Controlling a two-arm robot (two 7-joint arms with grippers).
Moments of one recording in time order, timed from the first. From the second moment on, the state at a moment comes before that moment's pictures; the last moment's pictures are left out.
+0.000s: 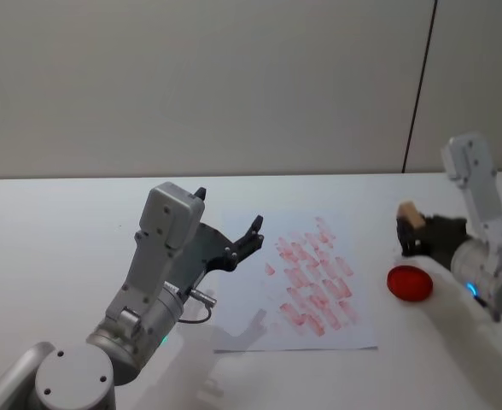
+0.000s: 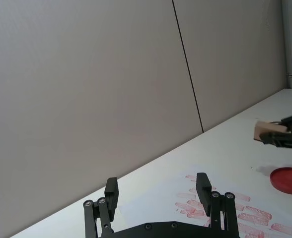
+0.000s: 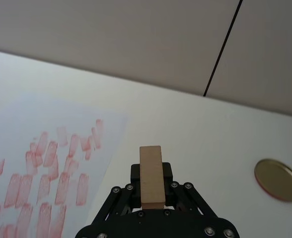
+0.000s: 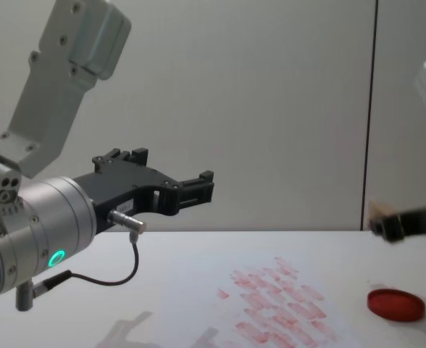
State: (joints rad) left arm -0.24 0.38 0.45 -1.63 -0.20 0.01 -0.01; right arm 0.38 0.20 -0.24 -1.42 0.12 0.52 0.12
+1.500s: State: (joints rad) left arm -0.24 0.38 0.45 -1.63 -0.20 0.01 -0.01; right arm 0.31 0.21 -0.23 -1.43 0.15 0.57 0.09
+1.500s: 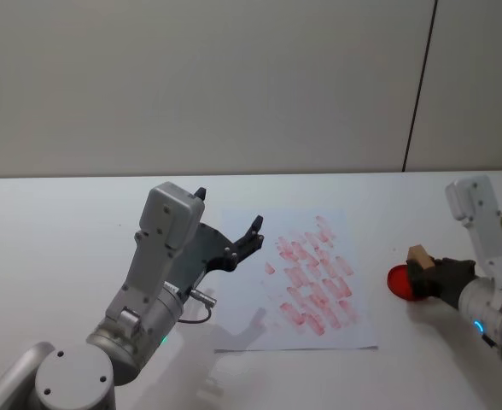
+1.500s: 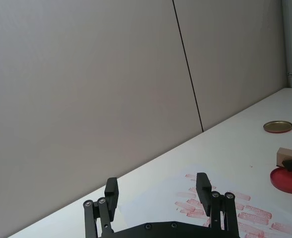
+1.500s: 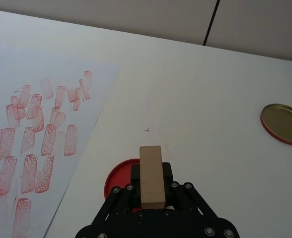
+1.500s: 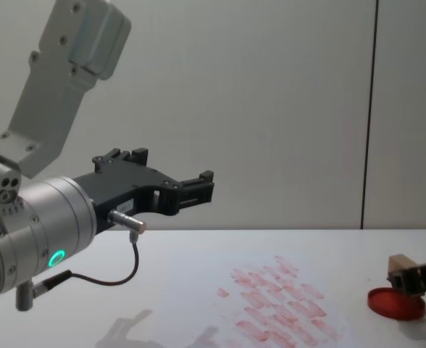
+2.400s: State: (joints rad) left arm -0.24 0.38 0.45 -1.63 -0.20 0.01 -0.01; right arm 0.30 0.21 -0.23 -1.44 0.13 0.44 0.13
